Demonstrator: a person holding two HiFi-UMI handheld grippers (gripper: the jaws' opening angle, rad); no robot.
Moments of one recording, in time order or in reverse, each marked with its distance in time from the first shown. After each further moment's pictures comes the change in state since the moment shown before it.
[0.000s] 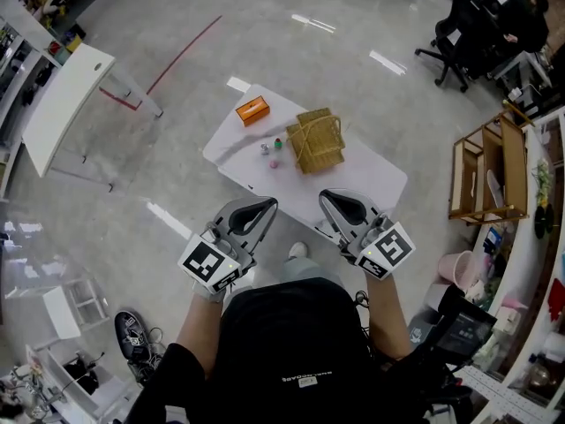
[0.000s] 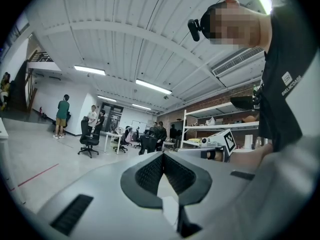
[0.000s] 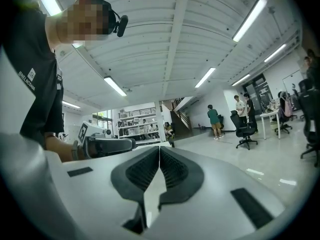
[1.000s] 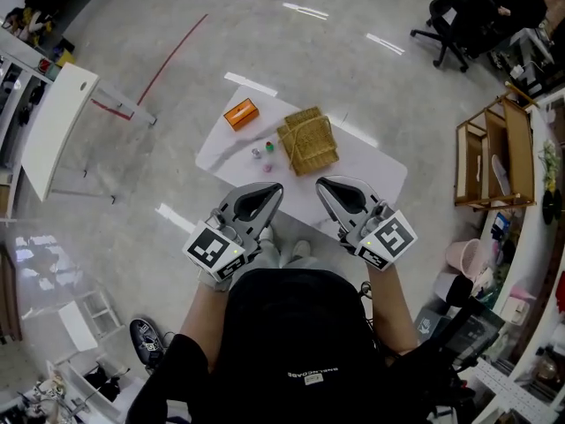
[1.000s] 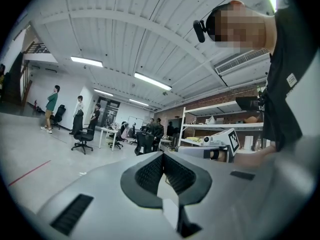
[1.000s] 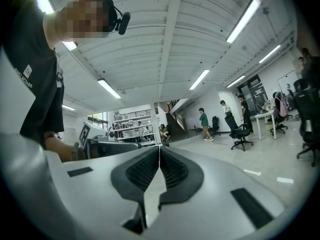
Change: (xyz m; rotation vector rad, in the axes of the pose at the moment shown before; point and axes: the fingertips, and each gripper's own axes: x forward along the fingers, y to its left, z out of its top) left arm 0.098 0.031 0.003 -0.036 0.043 -0.047; right arm 0.006 -0.081 0.016 0.017 -0.026 -0.040
